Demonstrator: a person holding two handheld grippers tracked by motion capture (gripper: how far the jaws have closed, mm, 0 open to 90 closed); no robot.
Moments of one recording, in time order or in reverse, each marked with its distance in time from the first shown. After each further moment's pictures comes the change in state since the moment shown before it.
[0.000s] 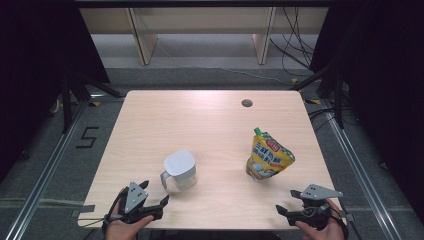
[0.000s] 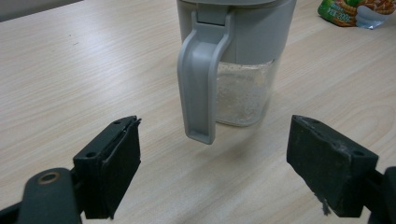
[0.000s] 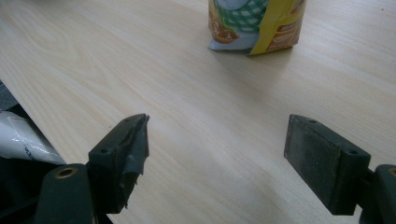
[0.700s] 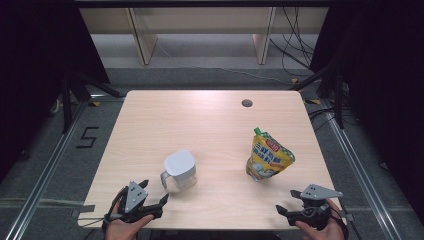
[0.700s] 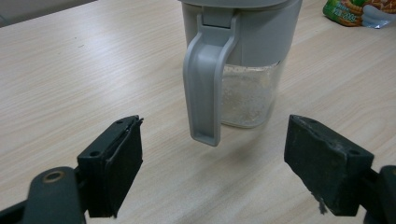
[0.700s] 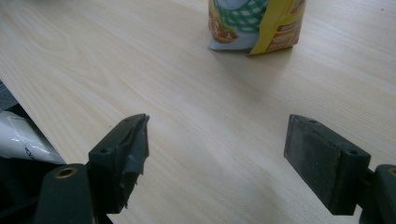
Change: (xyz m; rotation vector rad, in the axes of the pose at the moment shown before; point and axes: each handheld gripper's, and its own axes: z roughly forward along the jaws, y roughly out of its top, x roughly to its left) left arm 0.000 0.001 0.000 0.000 0.015 0.000; right arm -0.001 0.000 0.000 -0.005 -0.001 -0.009
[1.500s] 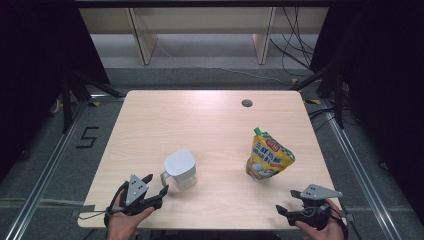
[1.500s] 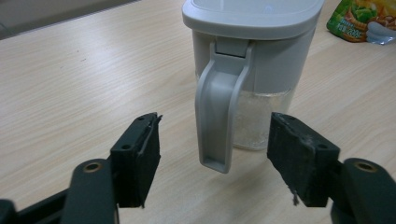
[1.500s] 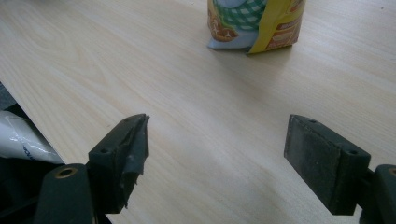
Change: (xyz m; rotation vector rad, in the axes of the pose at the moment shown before) left arm 0.009 0.010 0.013 -0.030 -0.009 0.008; right arm 0.000 0.000 0.000 0.013 0.000 0.015
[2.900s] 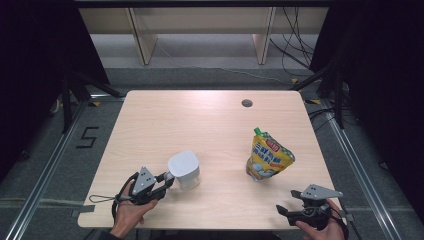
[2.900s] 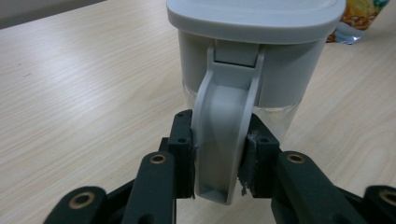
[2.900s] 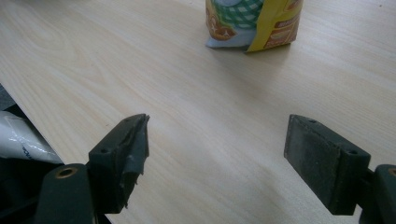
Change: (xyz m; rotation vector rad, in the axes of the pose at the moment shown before) left arm 0.006 0.006 0.029 0.003 -0.162 0.044; right arm 0.000 -0.001 -0.001 -0.003 -0.006 0.016
